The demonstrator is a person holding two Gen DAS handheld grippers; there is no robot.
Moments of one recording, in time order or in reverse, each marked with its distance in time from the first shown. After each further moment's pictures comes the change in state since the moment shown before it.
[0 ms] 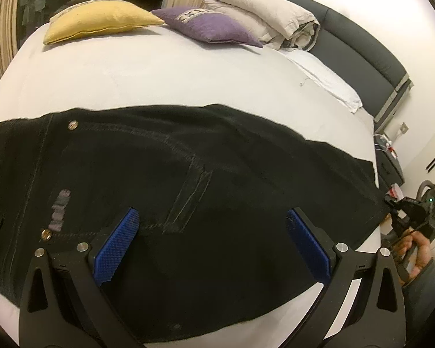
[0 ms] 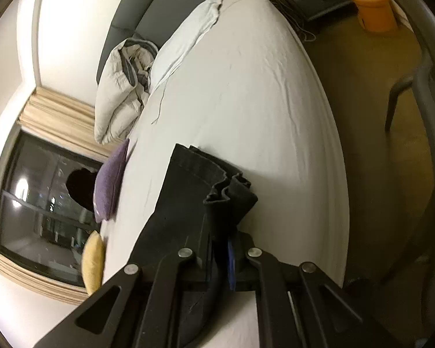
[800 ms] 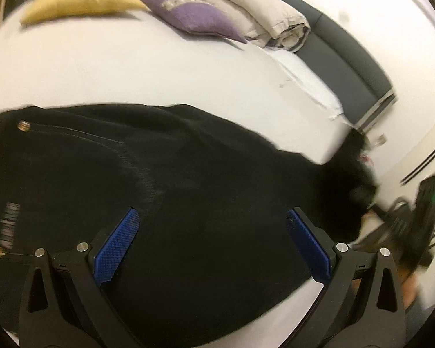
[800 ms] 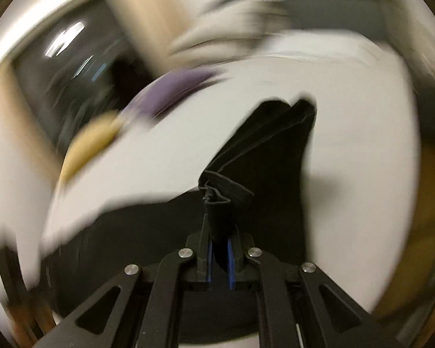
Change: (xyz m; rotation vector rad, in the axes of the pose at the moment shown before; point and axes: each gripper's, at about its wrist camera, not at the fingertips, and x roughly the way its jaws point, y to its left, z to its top) left arm 0.030 -0.020 0.029 -0.109 0.066 -0.188; right arm 0.005 0.208 -0.166 -0.940 0.196 0.051
